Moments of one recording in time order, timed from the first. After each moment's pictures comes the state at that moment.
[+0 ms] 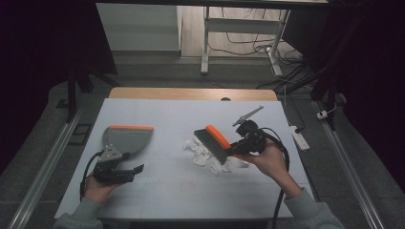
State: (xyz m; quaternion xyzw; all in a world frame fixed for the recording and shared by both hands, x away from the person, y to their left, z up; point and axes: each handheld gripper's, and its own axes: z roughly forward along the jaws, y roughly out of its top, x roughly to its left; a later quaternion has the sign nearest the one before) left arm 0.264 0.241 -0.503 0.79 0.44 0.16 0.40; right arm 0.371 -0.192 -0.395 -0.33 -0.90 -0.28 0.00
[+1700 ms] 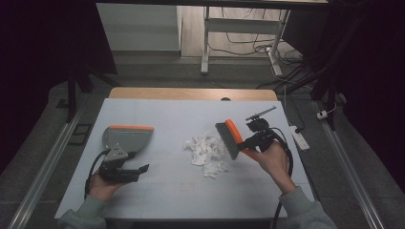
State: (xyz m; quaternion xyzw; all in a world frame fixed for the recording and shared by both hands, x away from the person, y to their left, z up) left arm 0.270 0.228 -0.502 0.80 0.42 0.15 0.40; right arm 0.395 -0.218 -0.417 -0.48 -0.85 -0.24 -0.01
